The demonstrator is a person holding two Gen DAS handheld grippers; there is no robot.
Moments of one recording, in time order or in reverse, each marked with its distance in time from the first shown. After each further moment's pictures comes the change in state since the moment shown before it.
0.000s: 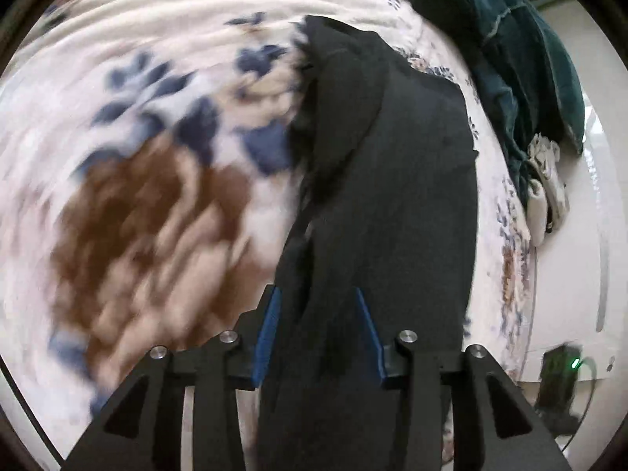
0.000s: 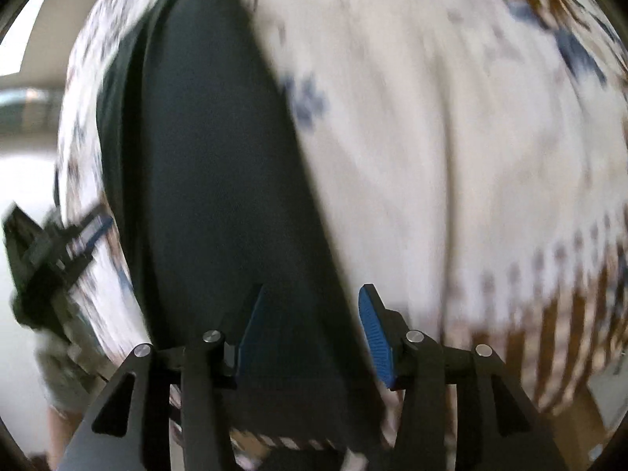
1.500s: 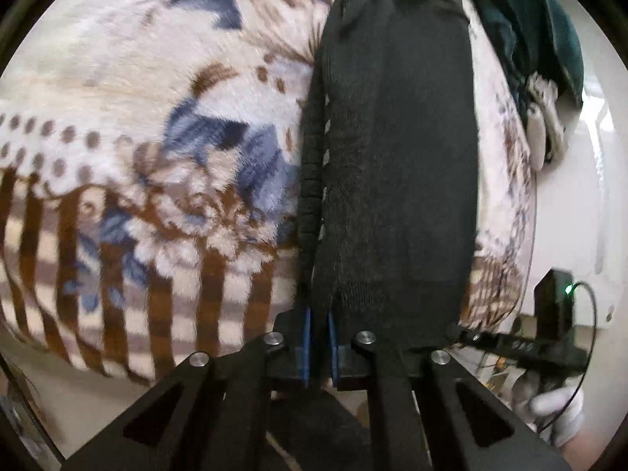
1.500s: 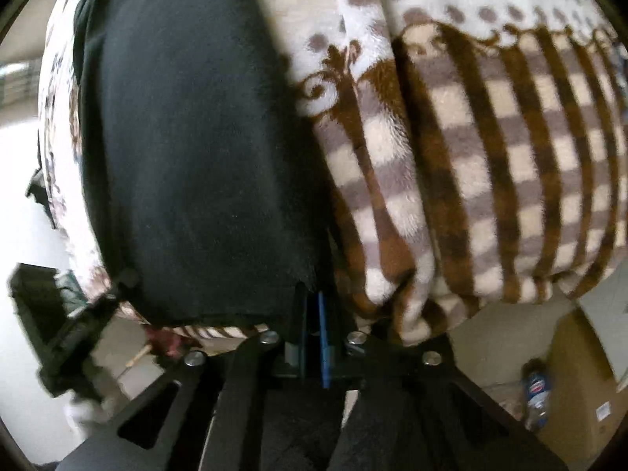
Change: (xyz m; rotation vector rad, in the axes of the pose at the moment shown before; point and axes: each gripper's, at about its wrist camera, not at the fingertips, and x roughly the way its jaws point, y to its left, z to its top) left arm -0.070 0.014 -0.249 -0.145 0.151 -0.020; right arm 0.046 -0.021 -0.144 -0.004 0.221 -0.081
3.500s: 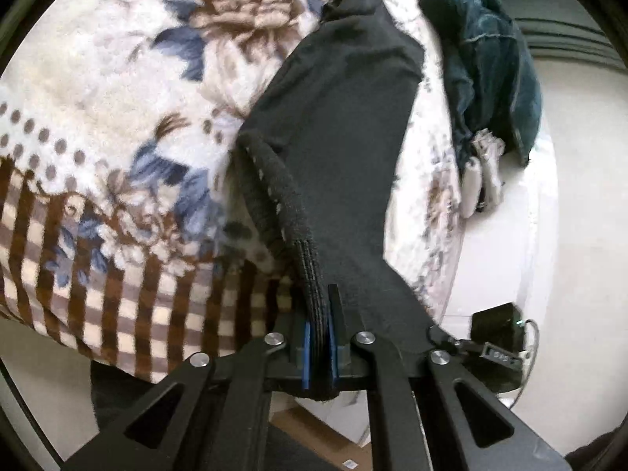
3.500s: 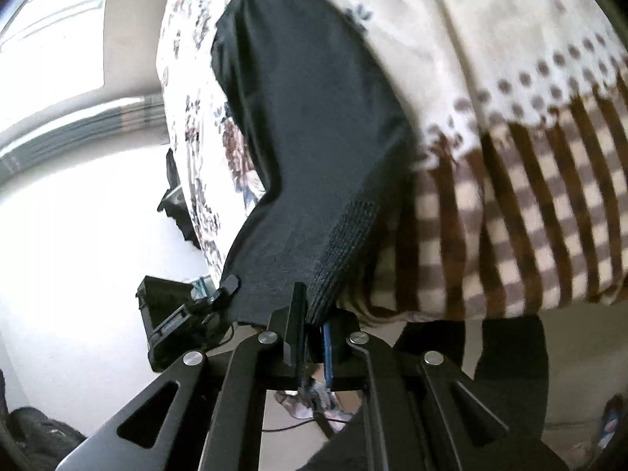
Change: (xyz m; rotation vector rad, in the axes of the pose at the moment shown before) left arm -0.033 0.008 0.032 -0.130 -0.026 -0.254; right arm -0.109 0.010 0.003 -0.039 -0.083 0.534
